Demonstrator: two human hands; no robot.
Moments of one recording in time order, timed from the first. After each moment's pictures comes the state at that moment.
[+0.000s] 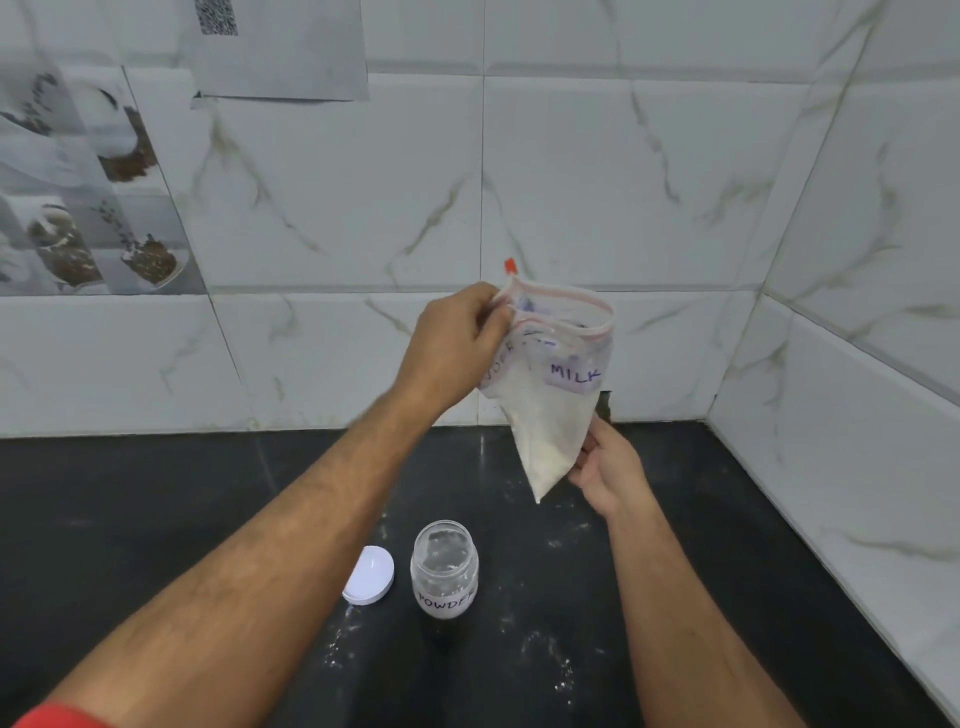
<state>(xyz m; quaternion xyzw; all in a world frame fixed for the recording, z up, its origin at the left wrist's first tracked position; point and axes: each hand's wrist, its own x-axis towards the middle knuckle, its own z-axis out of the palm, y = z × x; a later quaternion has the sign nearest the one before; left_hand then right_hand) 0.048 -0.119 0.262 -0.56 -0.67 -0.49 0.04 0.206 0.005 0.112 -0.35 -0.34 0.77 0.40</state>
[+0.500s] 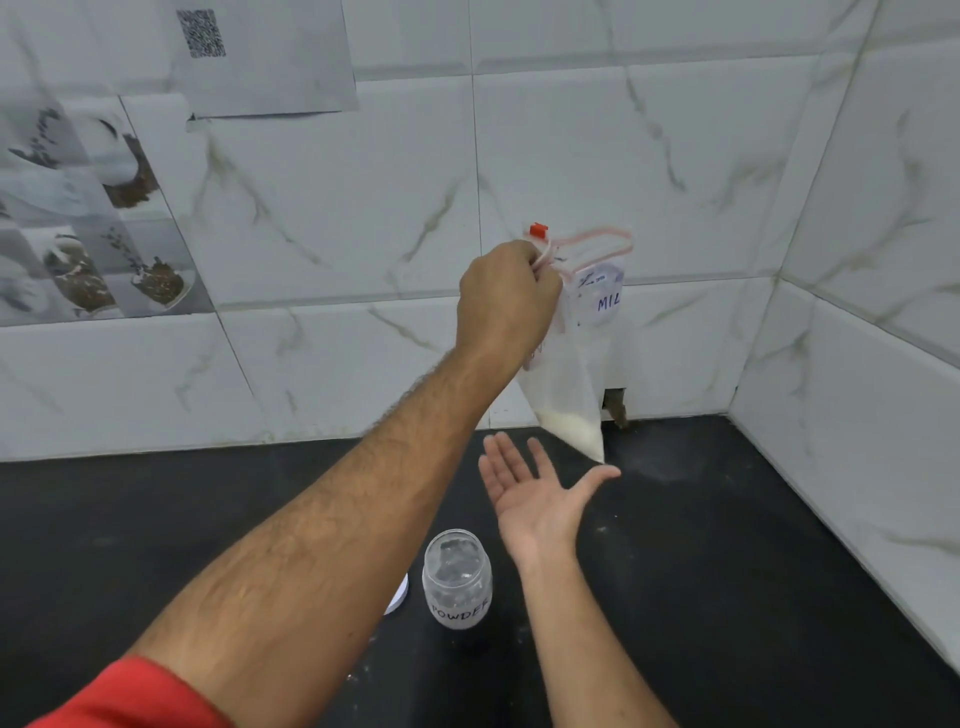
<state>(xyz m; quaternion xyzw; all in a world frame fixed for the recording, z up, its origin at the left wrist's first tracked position) 0.095 -0.079 0.307 -0.49 -0.73 -0.46 0.07 0.145 -0.078 0.091 -0.14 -0.04 0.88 0.45</state>
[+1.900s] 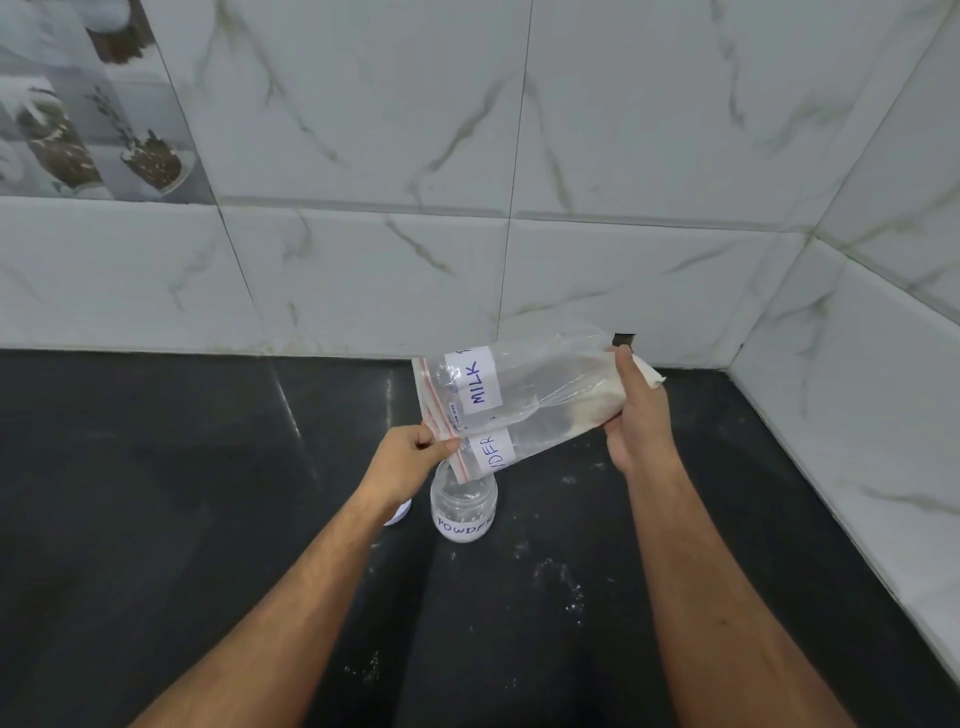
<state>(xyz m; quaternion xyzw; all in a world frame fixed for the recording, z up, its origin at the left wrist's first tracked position) 0.001 -0.196 0.058 -0.32 -0.72 -0.51 -0.35 0.204 -0.028 0.117 -0.32 -0.45 0.69 0.47</state>
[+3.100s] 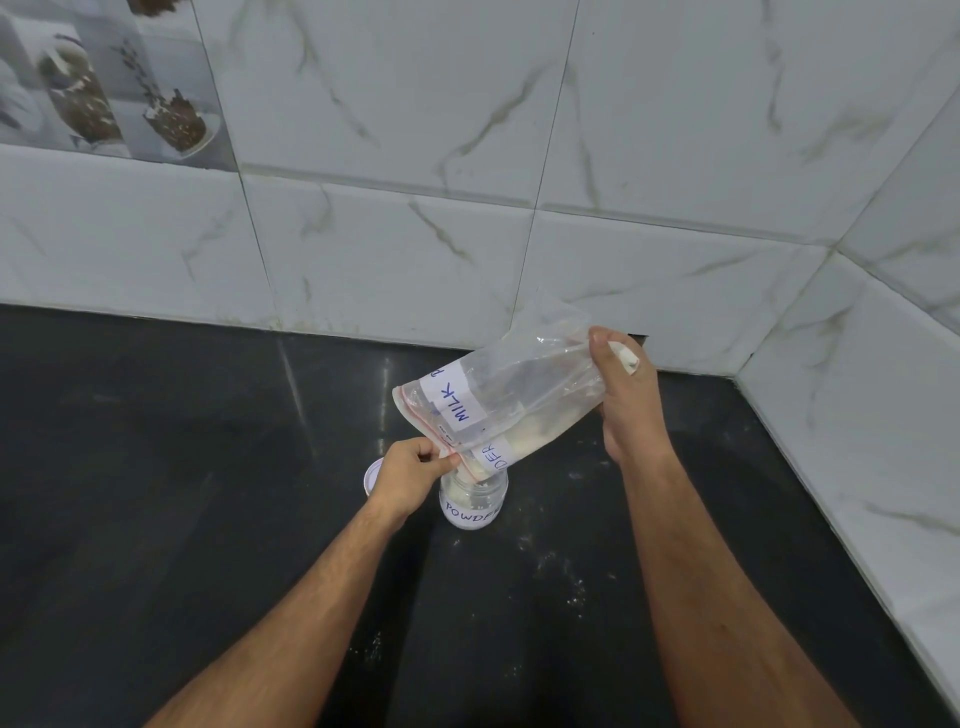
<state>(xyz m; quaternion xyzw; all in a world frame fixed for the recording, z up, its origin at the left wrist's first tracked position) 0.005 -0.207 0.021 -0.26 -0.74 -0.52 -0.34 0.175 -0.053 0.134 -0.33 -0.57 0.60 0.44</state>
